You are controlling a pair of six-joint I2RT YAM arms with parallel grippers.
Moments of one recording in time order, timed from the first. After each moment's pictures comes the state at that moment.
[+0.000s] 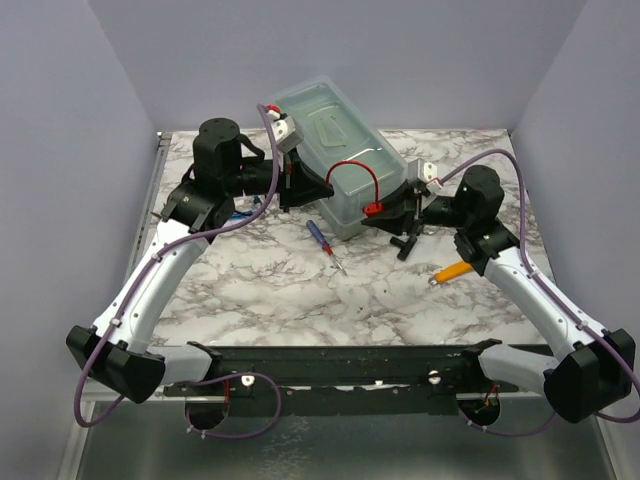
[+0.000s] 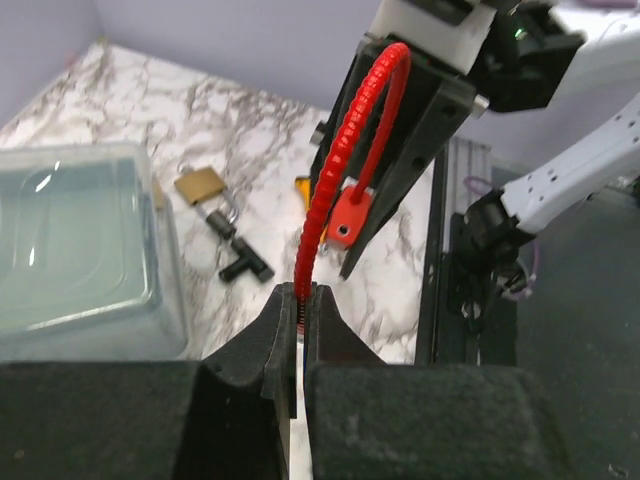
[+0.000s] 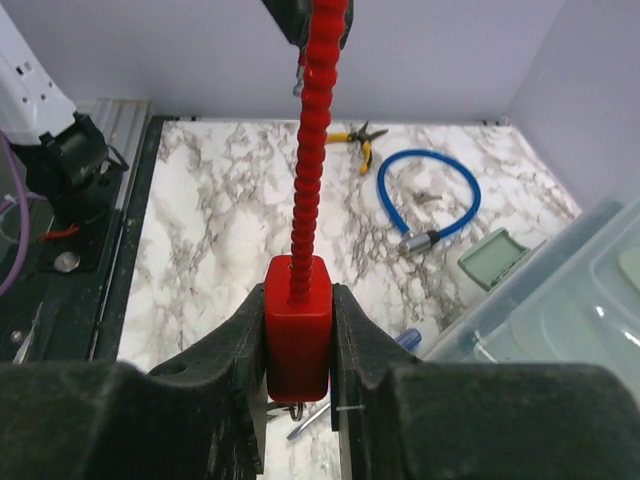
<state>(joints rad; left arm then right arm) -0.43 1.28 1.45 -0.37 0.93 -0.02 0.39 1.14 0.93 0.16 -1.06 -0.19</state>
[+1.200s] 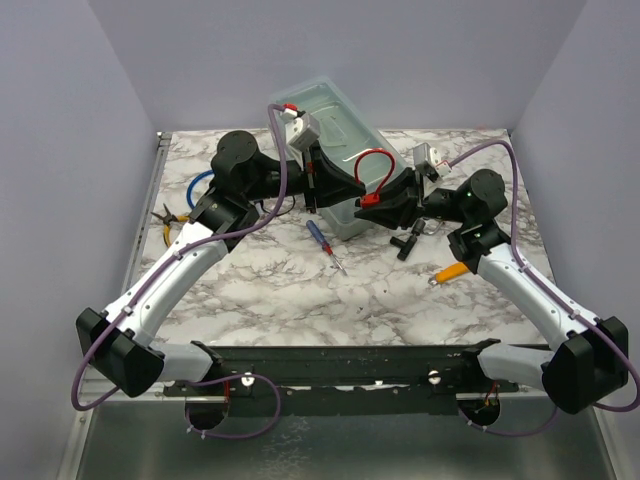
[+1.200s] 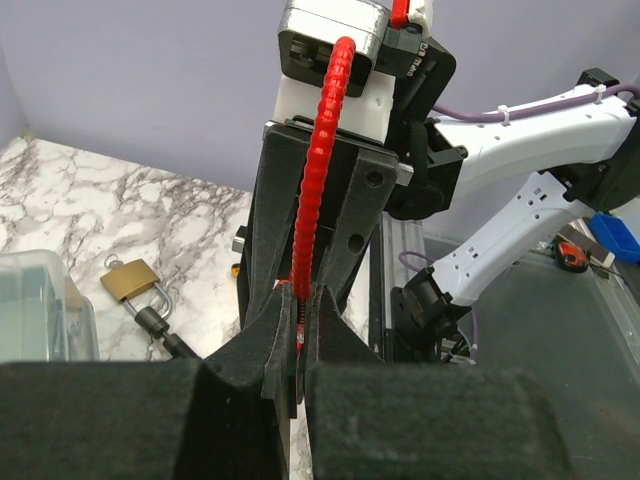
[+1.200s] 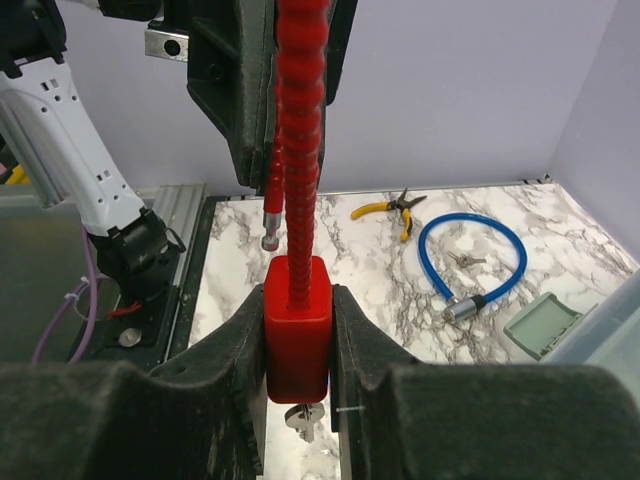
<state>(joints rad) -0.59 1.30 1.34 0.12 0.88 -0.35 0.42 1.19 0.93 0.56 -1.06 0.22</state>
